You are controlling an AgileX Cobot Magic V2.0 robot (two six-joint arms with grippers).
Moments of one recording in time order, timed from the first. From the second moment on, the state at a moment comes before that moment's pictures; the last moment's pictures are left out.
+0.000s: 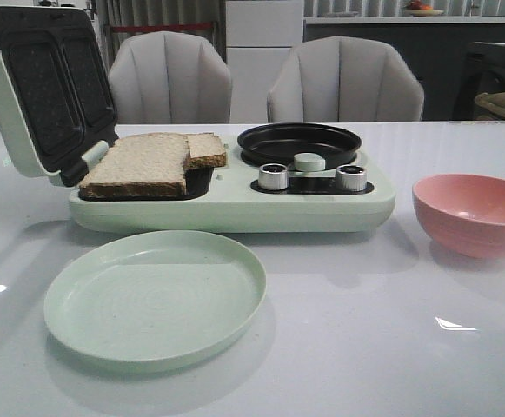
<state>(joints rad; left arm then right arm) -0.47 0.00 -0.33 0.95 0.72 -0.85 0.36 0.31 -0.23 0.52 0.03 -0.44</state>
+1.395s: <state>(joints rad) -0.47 0.88 -0.96 0.65 0.55 -0.79 0.36 0.31 -0.21 0.52 0.03 -0.44</state>
